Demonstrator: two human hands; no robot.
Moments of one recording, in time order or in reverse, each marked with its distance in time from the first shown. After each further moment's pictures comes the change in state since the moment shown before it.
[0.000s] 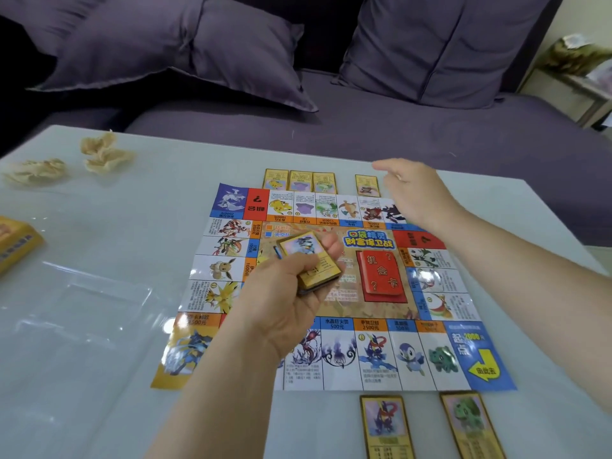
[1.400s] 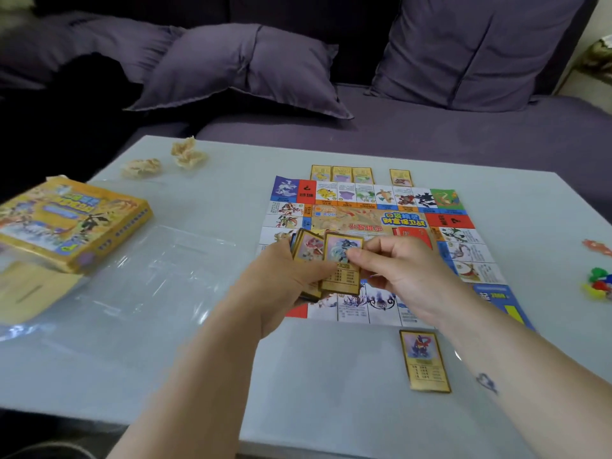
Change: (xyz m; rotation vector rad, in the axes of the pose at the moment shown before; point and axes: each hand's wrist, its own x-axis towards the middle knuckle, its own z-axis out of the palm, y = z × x) left_hand -0.076 0.029 -0.054 0.876 0.048 0.129; right_hand -0.157 -0.094 0.038 0.801 -0.283 0.208
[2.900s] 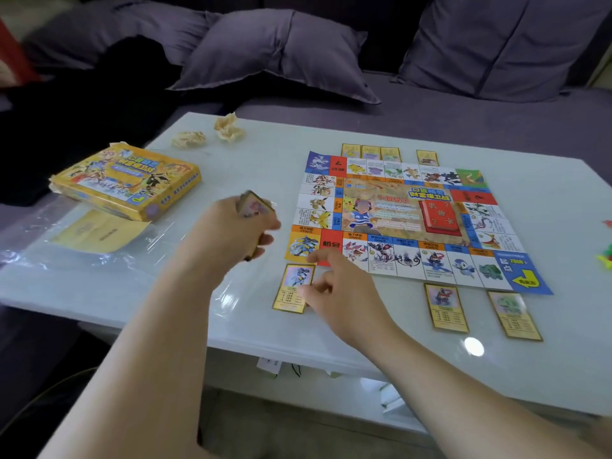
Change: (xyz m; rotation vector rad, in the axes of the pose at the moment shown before) left_hand -0.061 -0.003 -0.078 0.201 0.384 0.138; right_hand -0.066 0.023 0.116 -0.433 -0.023 -0.131
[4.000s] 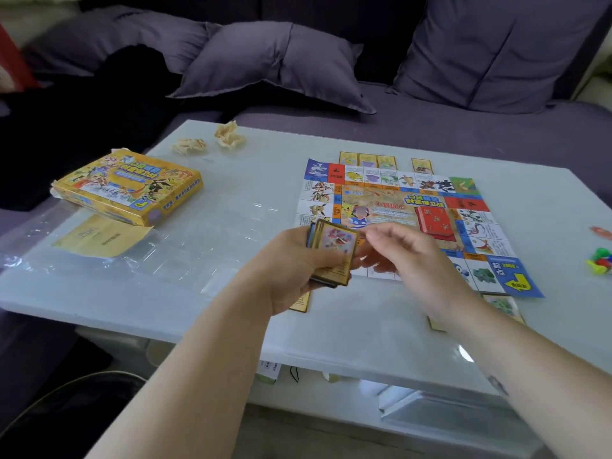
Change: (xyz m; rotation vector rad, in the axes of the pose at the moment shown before) left_hand -0.022 -0.002 0.046 -0.295 -0.451 -0.099; right_hand 0.002 0.003 -0.076 0.371 0.049 -0.018
